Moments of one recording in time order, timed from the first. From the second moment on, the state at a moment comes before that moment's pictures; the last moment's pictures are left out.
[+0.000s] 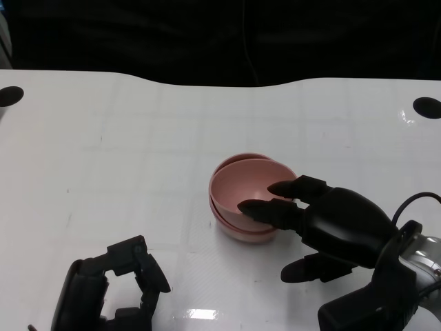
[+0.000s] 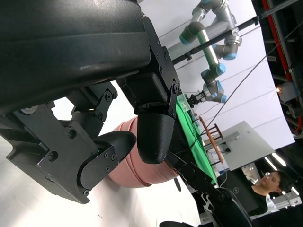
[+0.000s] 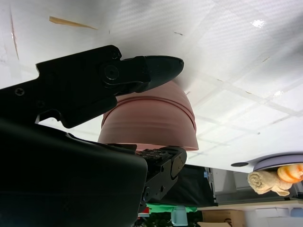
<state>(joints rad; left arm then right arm) 0.08 0.07 -0.04 0.45 0.10 -1.00 -0.03 -0.31 -0.40 0.43 0.15 -0.77 -0.40 0.12</state>
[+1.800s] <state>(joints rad) 0.08 0.06 -0.04 0.44 0.12 -1.00 -0.03 0.13 -0.27 0.16 0.18 -0.54 -0.90 -0.45</state>
